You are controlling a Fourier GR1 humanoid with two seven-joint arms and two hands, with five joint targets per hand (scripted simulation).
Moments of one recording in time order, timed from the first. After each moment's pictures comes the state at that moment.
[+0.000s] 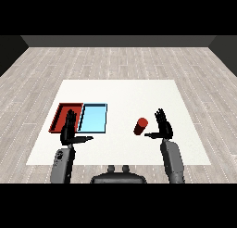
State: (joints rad) left arm 0.01 0.05 0.07 -1.60 0.07 -0.04 -0.37; right arm -0.14 -0.08 -0.15 -1.31 -0.17 0.22 -0.32
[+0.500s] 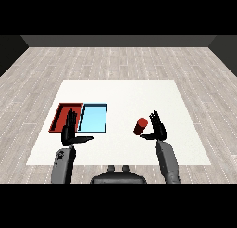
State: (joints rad) left arm 0.01 0.05 0.07 -1.61 0.08 -0.04 -0.37; right arm -0.14 -0.04 -0.11 -1.22 -0.17 0.20 -0.38
